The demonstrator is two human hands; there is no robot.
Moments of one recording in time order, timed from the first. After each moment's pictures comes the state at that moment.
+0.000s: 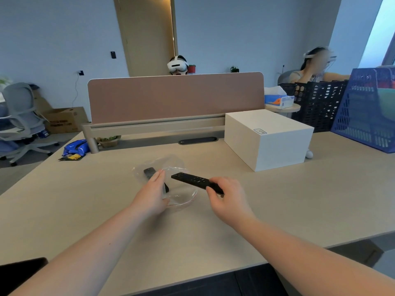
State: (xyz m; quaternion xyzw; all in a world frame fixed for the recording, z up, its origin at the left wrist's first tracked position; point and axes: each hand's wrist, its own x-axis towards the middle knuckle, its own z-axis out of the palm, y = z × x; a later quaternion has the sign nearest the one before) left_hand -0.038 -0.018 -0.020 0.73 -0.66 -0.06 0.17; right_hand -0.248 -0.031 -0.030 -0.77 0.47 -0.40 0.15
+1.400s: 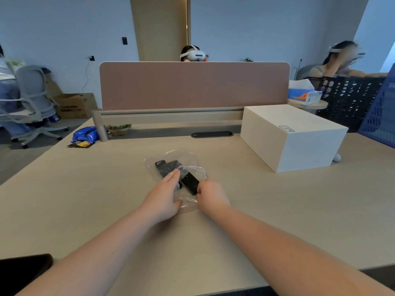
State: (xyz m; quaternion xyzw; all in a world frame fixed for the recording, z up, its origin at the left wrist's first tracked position) left_hand -0.020 -0.022 -0.039 0.70 -0.68 -0.10 0.20; right_hand -0.154 -0.087 -0.059 -0.83 0.53 -0.13 0.14
